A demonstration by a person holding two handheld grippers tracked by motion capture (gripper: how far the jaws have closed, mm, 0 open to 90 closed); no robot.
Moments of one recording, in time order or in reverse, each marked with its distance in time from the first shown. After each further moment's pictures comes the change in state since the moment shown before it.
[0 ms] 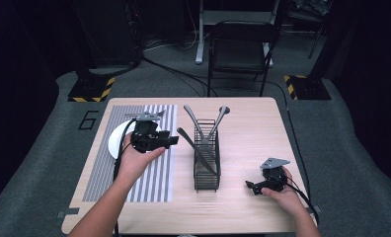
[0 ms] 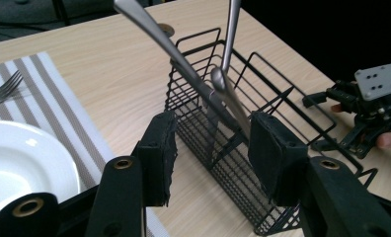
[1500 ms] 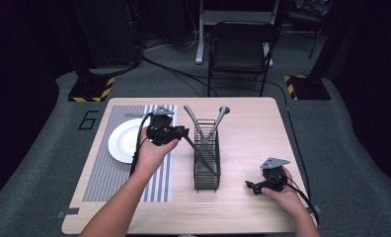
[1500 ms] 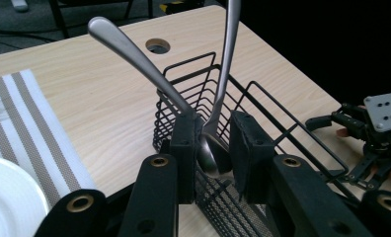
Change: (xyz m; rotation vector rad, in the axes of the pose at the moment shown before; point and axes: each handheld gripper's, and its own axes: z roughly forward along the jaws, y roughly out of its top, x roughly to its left) left arm -0.011 0.016 0.036 -0.029 0.008 -0.008; right arm 0.000 0.000 0.000 0.000 0.000 0.001
